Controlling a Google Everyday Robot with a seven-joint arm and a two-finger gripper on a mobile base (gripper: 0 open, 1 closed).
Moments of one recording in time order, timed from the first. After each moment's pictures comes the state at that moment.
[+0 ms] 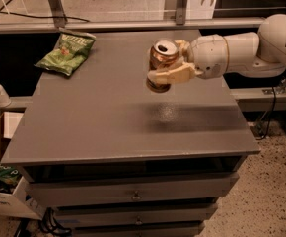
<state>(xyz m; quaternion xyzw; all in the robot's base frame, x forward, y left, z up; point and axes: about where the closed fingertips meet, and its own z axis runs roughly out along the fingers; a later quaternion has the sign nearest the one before) 0.556 -0.043 0.944 -0.58 0.50 0.41 0.50</state>
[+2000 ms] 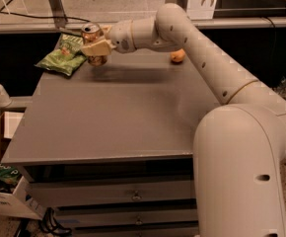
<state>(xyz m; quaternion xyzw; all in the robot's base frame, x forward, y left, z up) 0.751 0.151 0.903 -0.54 0.56 0.39 0.50</state>
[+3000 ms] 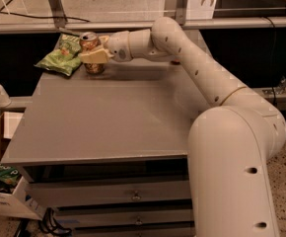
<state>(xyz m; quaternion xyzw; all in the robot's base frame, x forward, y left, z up) 0.758 0.163 0.868 -0.53 0.56 0.41 0.49</state>
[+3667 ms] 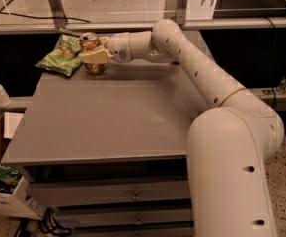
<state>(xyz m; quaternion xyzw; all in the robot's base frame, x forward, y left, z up) 0.760 0.163 0.865 -0.52 0.56 0.42 0.49</state>
